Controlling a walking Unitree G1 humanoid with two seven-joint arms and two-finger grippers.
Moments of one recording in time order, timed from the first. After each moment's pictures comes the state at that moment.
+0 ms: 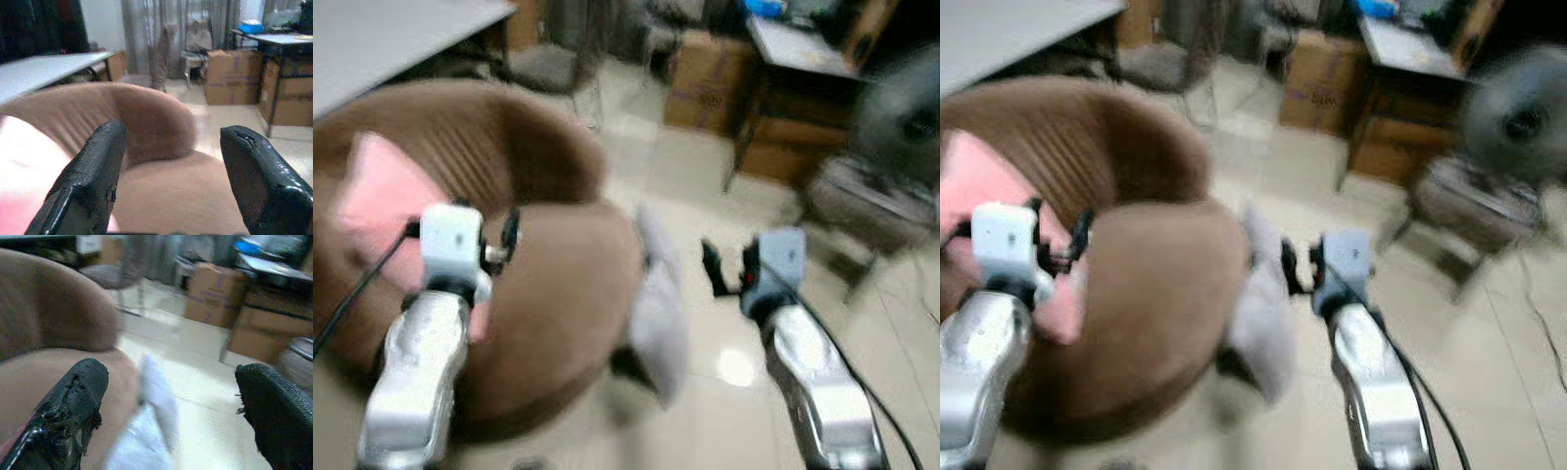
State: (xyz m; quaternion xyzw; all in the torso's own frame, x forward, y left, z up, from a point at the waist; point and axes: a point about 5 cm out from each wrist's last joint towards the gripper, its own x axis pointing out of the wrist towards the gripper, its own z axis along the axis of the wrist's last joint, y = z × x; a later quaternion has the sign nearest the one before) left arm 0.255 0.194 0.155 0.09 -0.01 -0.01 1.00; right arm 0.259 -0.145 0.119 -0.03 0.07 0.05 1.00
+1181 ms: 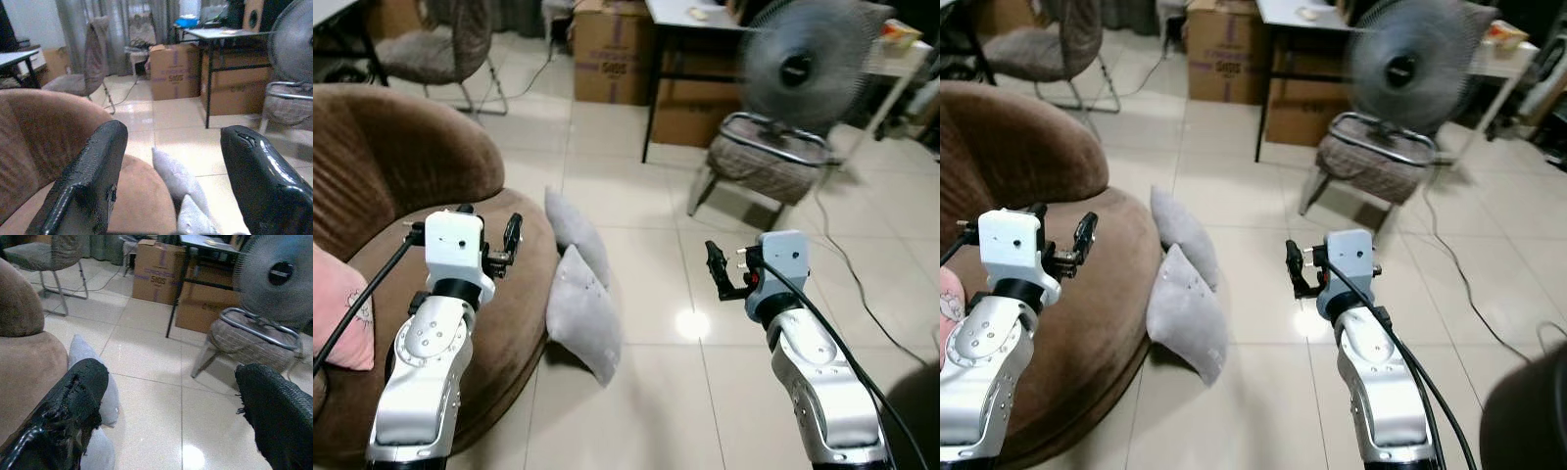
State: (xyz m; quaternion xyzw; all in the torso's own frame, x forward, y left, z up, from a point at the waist) left arm 0.261 0.202 0.151 0.09 -0.02 0.00 1.00; right arm 0.264 -0.146 0.122 -0.04 0.07 0.06 1.00
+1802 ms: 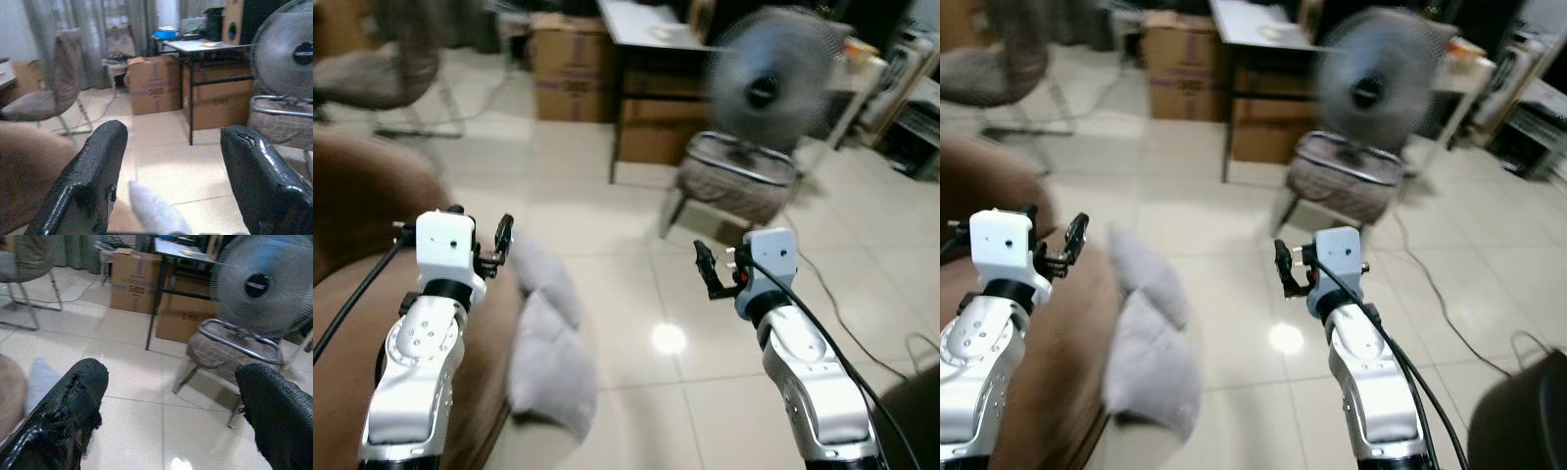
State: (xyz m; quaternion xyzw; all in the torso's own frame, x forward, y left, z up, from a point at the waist) left arm 0.262 0.208 0.151 0.10 -0.02 0.00 0.99; right arm 0.265 -0.138 0.120 -0.03 0.07 0.08 0.99
